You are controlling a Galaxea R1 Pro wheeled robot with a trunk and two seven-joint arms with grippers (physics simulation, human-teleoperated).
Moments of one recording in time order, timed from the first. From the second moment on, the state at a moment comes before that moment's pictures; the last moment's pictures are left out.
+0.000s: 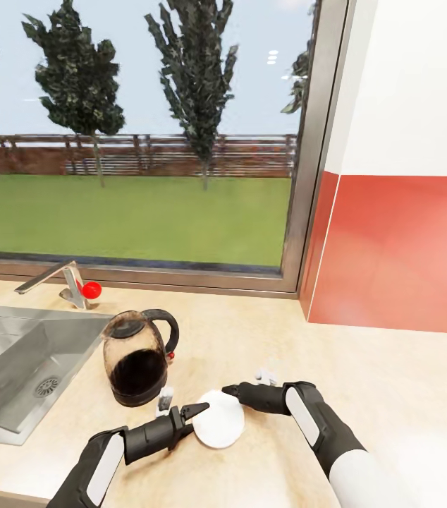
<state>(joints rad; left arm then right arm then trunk) -0.36 -0.06 0.14 -0.87 0.48 0.86 -0.80 -0.60 0.09 0.12 -0.73 -0.47 0.72 0.34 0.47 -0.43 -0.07</state>
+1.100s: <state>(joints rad) -0.36 -0.06 0.14 -0.87 0.49 0.86 -0.76 -0.60 0.09 0.12 -0.73 -0.47 0.72 0.34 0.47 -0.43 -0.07</state>
